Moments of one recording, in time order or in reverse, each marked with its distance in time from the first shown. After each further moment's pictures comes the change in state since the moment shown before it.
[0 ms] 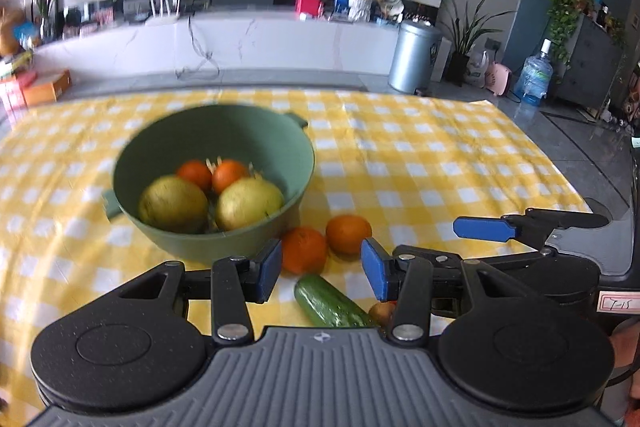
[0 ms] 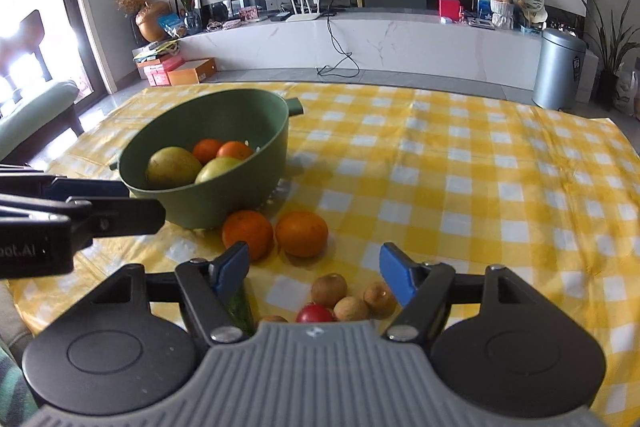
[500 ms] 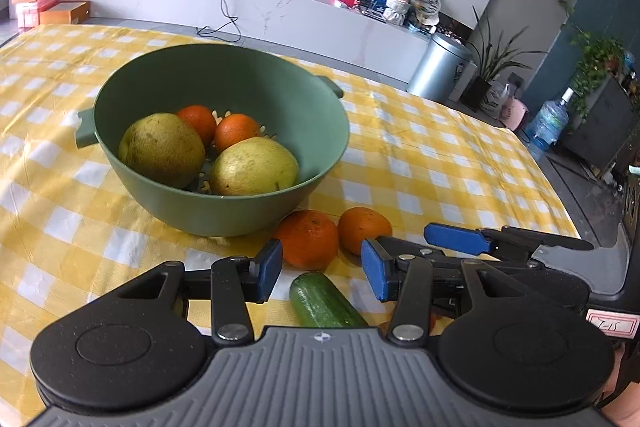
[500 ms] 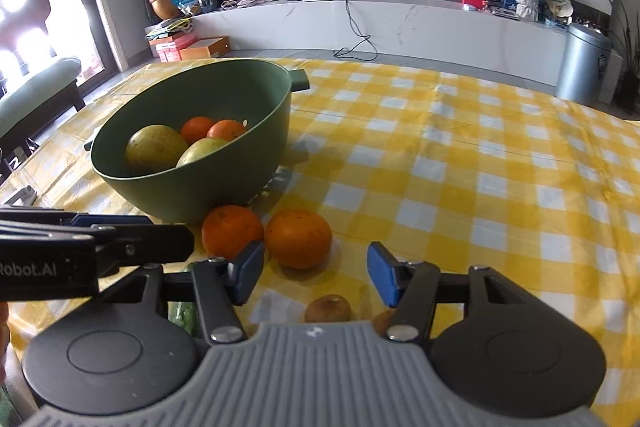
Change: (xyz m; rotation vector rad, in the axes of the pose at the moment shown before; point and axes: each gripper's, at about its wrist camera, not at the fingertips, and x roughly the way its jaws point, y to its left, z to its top) left arm 0.039 0.032 -0.017 -0.221 0.011 -0.033; right arm 0.054 -0.003 0.009 -0.047 0.042 0.062
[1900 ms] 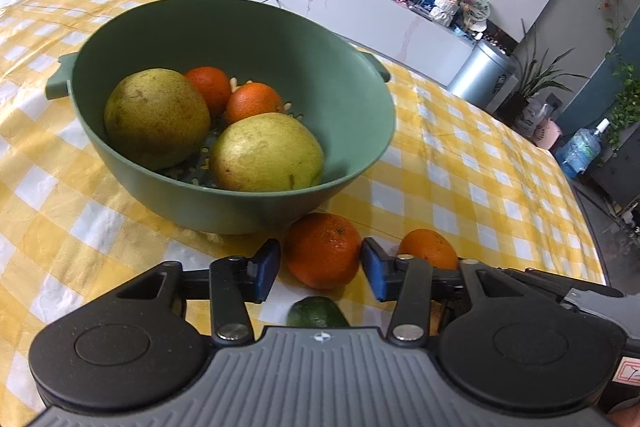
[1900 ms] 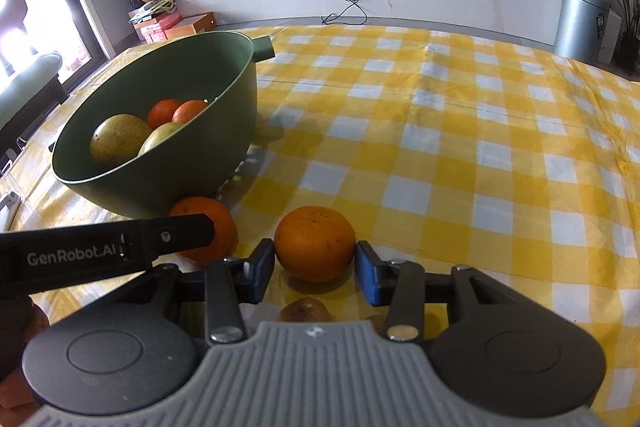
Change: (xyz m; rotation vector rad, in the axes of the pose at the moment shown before) left arm 0.048 -0.001 0.007 -0.148 0.036 0.061; right arm 0.025 -0.018 0.005 0.068 0.110 -0.019
